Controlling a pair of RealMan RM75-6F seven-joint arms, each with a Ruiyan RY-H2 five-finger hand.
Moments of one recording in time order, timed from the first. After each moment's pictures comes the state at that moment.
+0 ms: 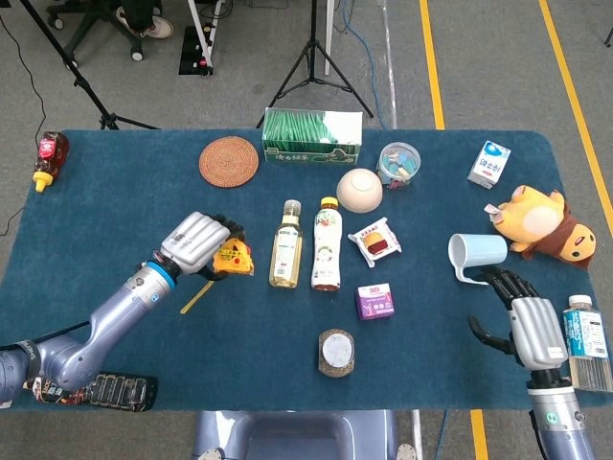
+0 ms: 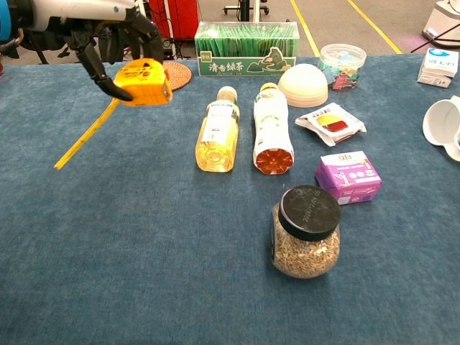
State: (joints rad) left arm -0.92 -1.14 -0.21 -1.77 1.04 0.74 0.37; right arm 0.14 -1.13 0.13 -1.85 -1.53 1.45 0.03
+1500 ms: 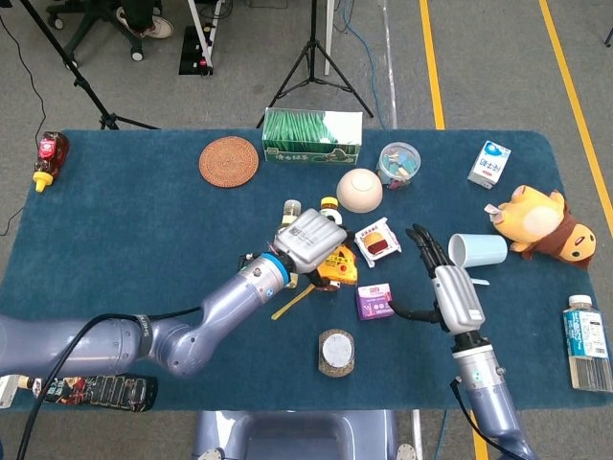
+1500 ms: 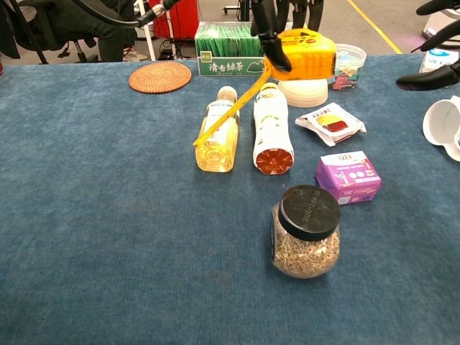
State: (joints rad) left arm -1.55 -1.28 -0.19 -1.76 0.38 0.75 0.58; right arm 0.35 -1.32 0.26 -1.99 -1.29 1.30 -0.09
